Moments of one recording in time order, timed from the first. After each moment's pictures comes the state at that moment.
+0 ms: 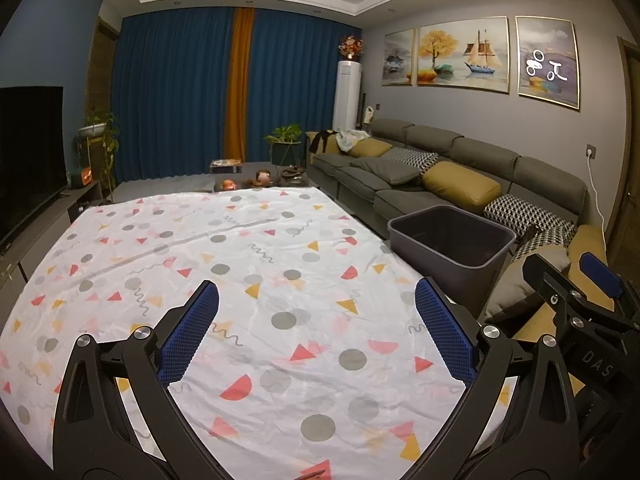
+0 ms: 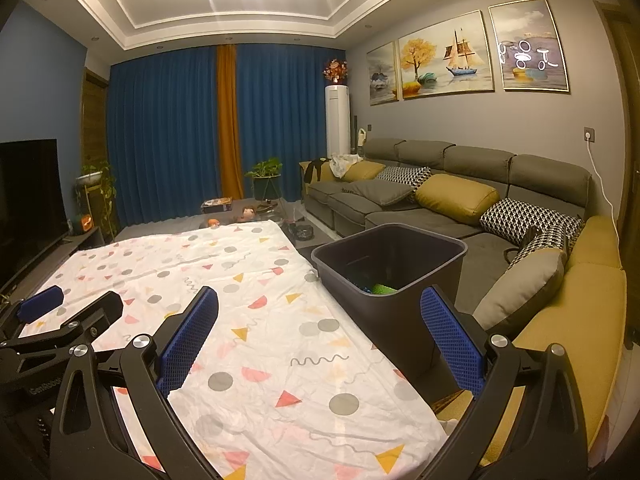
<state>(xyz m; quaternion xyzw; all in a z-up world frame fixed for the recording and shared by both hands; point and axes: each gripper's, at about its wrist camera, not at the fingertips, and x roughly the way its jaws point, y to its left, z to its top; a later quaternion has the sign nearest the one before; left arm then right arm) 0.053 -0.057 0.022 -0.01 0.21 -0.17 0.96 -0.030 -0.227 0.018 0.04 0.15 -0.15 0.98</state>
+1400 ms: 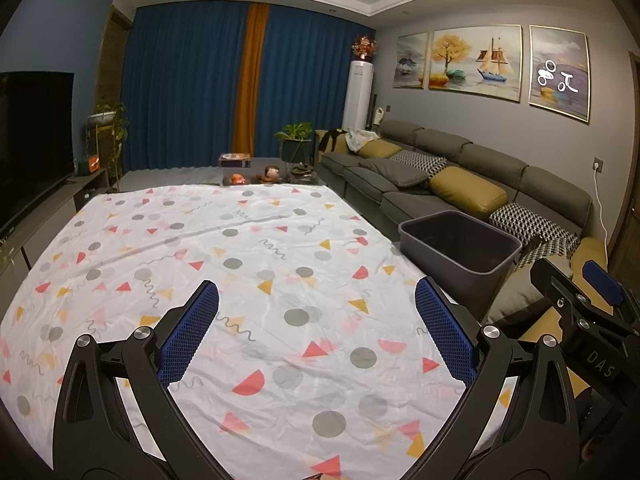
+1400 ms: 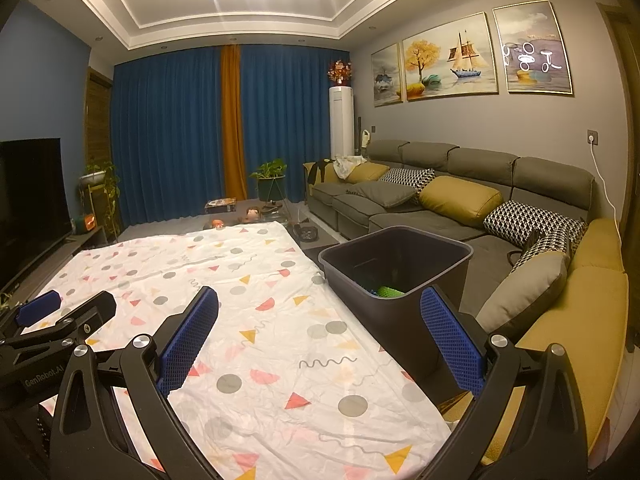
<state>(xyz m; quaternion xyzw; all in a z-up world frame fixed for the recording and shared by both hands) 0.054 -0.040 0.024 -0.03 0.22 -0.15 0.96 -0.024 -0.223 0.020 0.04 0.15 -0.14 0.98</state>
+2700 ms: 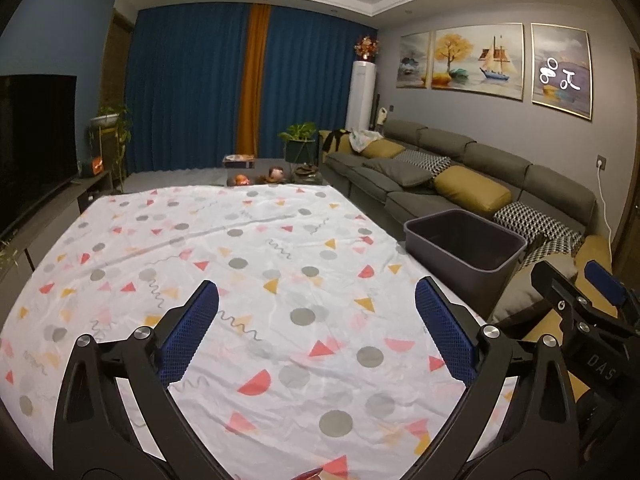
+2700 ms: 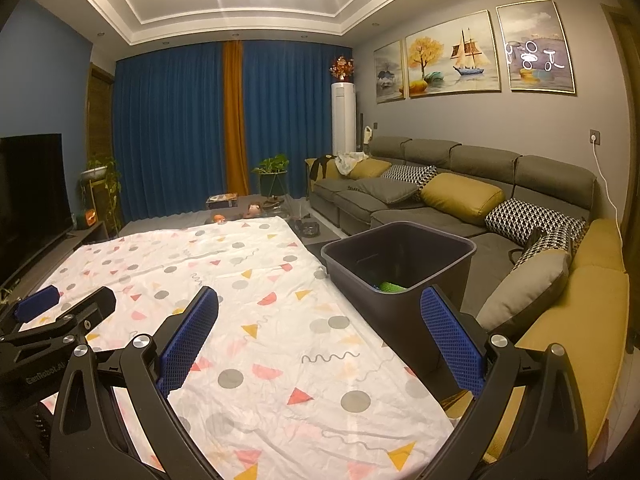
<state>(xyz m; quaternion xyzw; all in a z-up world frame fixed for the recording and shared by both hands) 0.050 -0.042 0.020 -0.02 0.21 -0.15 0.97 -0.026 -0.226 0.019 0.03 0.16 -0.14 0.98</state>
